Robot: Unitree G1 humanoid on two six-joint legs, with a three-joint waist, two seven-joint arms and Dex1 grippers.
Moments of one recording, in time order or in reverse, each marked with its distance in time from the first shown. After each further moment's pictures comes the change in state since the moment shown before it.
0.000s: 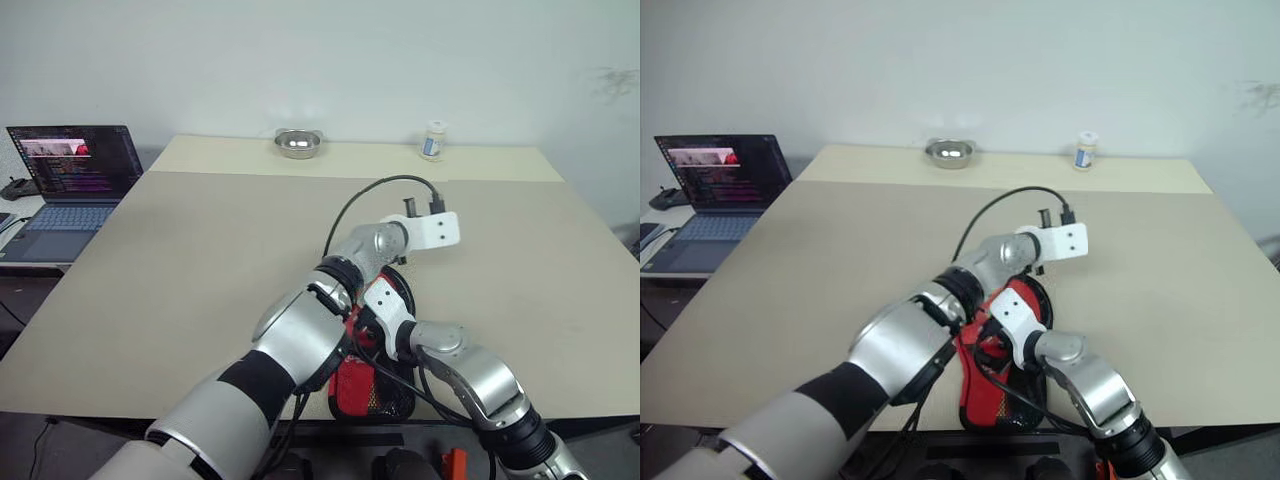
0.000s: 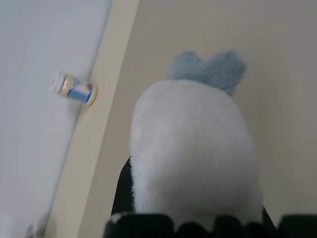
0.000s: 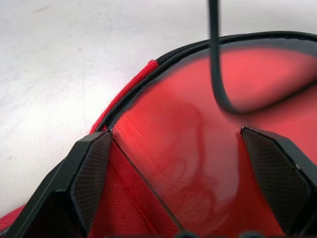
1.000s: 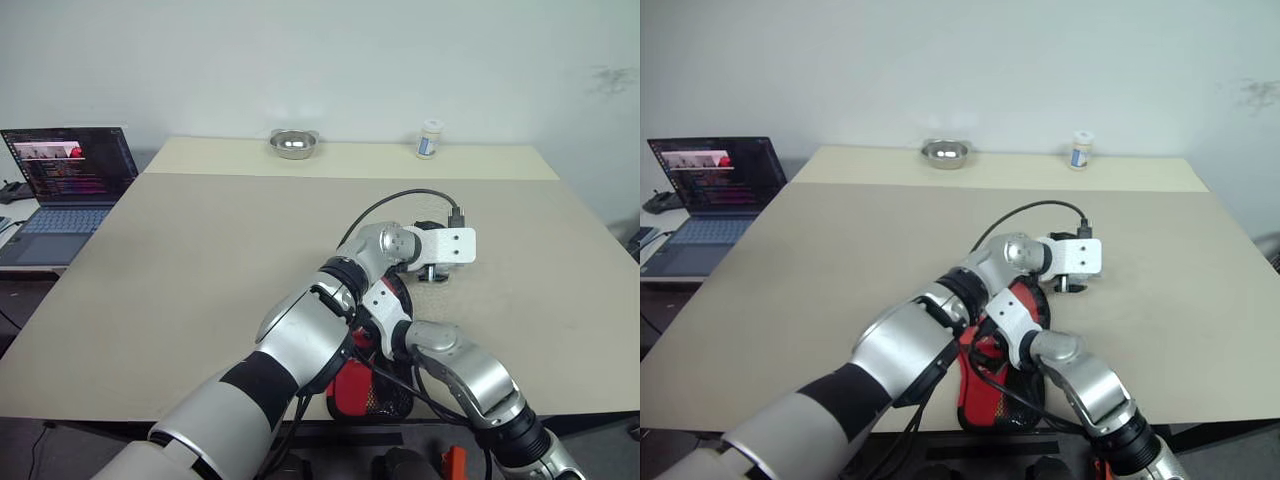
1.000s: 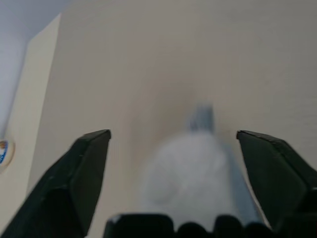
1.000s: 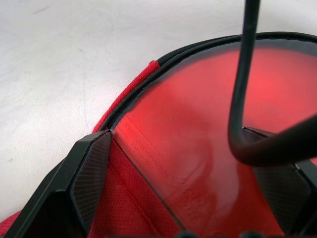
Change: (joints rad) left arm 0.002 -0.007 0.019 -0.016 -0.074 -0.075 -0.356; right arm -0.029 0.003 0.012 0.023 -0.007 0.006 0.008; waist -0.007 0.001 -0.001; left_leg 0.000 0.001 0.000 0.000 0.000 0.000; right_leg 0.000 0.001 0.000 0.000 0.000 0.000
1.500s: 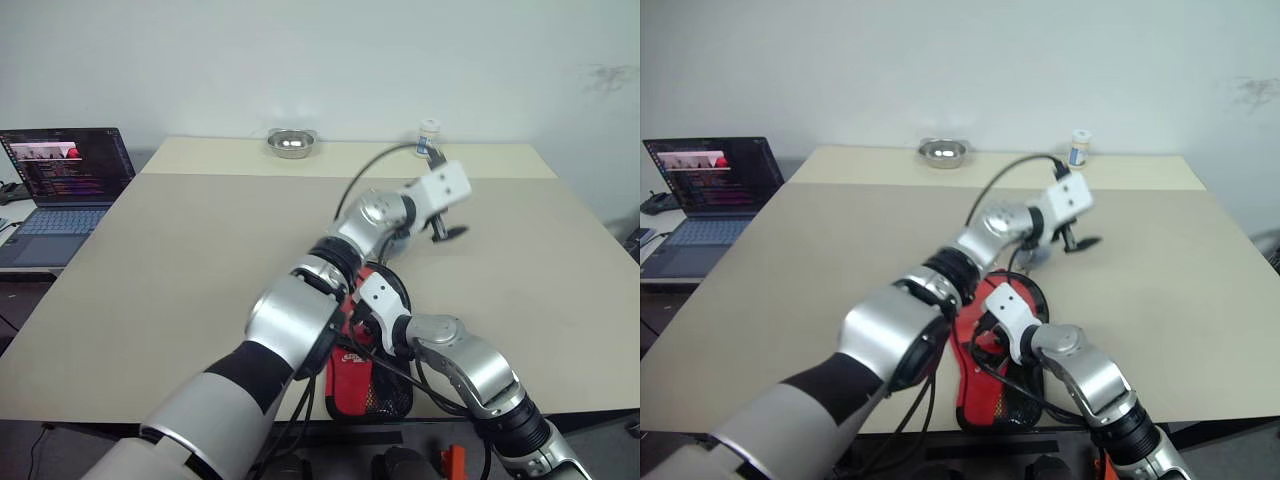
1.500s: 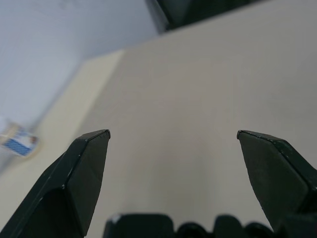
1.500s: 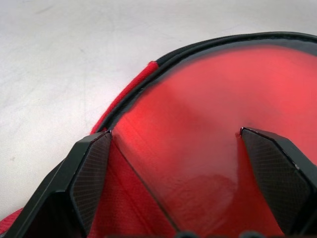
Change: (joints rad) left arm -0.082 0.108 0.271 -0.053 -0.243 0.026 0.018; right arm -0.045 -0.003 -0.048 -0.011 0.026 0.060 0.015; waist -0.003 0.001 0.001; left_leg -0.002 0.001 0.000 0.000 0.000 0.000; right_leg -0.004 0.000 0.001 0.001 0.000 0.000
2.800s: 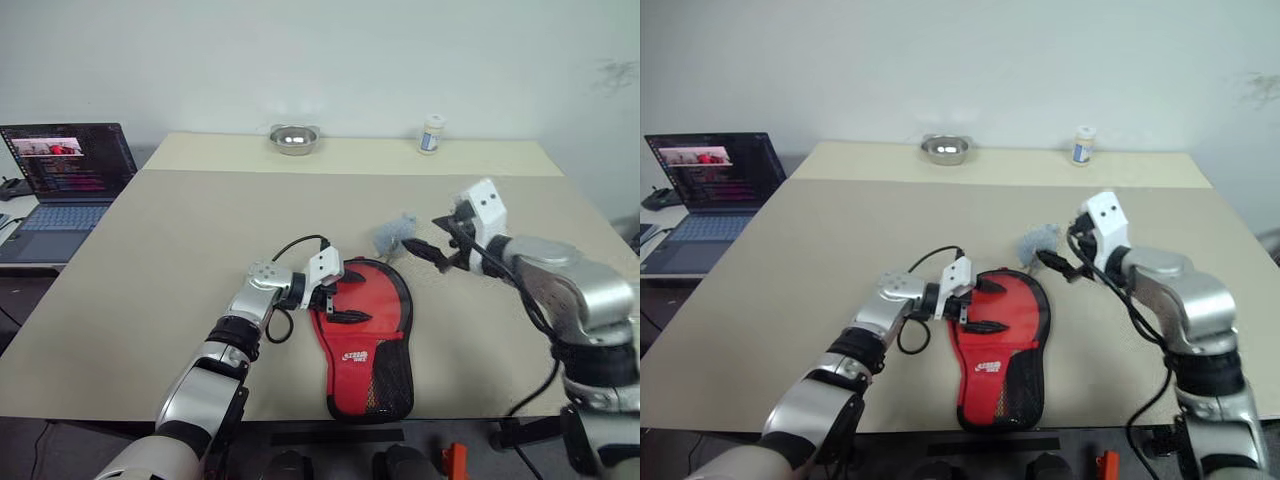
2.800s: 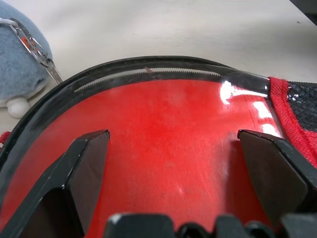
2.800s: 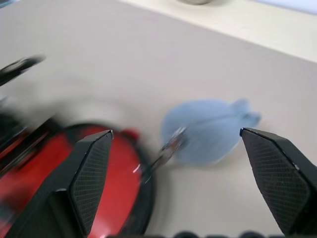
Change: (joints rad) left arm 0.672 0.326 -0.119 -0.506 -0.252 0.066 -0.659; right arm -0.302 -0.240 -0.401 0.190 0.219 0.029 -0.012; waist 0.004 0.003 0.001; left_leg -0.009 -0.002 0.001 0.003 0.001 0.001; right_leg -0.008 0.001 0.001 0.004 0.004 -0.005
